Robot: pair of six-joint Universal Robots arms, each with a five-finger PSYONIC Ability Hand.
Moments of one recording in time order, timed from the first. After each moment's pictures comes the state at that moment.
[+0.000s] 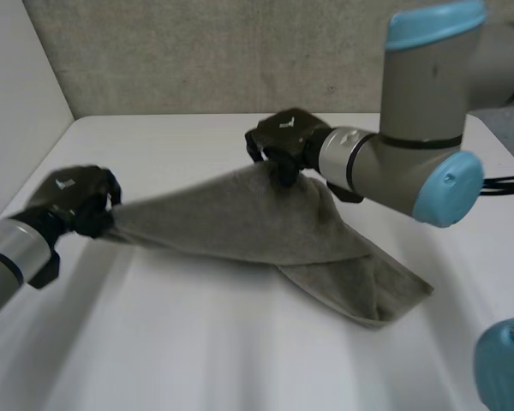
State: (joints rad) left arm 4.69 -1.69 -1.85 3.36 -1.15 3.24; right arm 2.15 -0.69 0.34 0.66 1.22 2.77; left_hand 1.27 1.32 1.32 1.35 1.11; right_hand 1.27 1.30 1.33 1.34 1.14
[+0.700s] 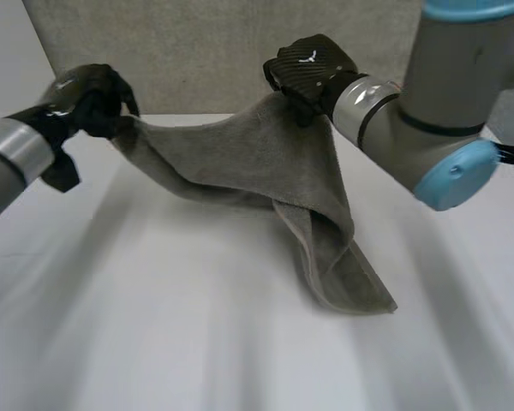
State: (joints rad) left arm 4.61 -1.90 -1.35 3.31 -1.07 2.91; right arm 2.14 -0.80 0.45 0.36 1.33 2.68; left_hand 1.27 1.35 1.34 1.36 1.16; right_hand 1.29 1.31 1.33 1.34 1.15
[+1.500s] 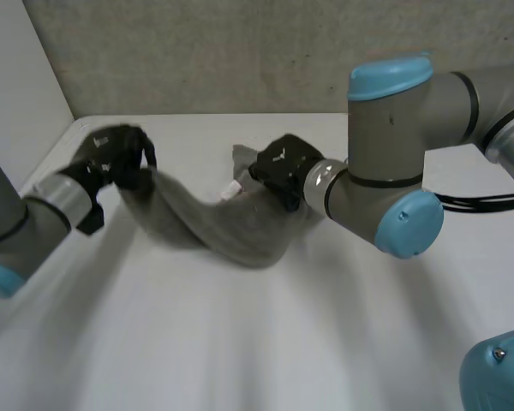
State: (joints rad) left arm 4.56 -2.00 -1.53 3.46 -1.16 3.08; right arm 2.20 -0.65 0.50 0.53 1.36 2.49; left_hand 1.28 1.35 1.34 1.36 1.16; right_hand 1.30 1.32 1.33 1.34 1.15
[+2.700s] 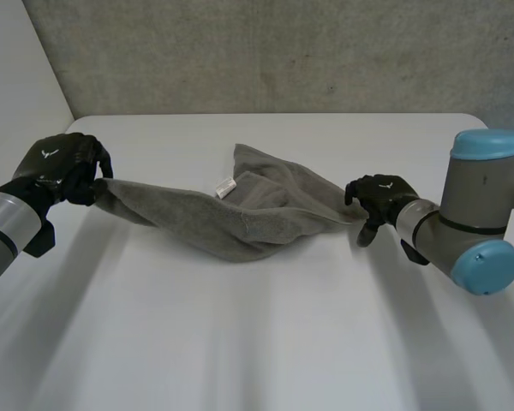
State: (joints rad) left arm 4.70 -1.75 -1.78 3.46 -1.12 3.17; right arm 1.89 -0.82 1.17 0.08 1.38 2.91; left_hand 1.28 1.35 1.35 1.36 1.16; right_hand 0.49 0.48 0.49 0.49 0.33
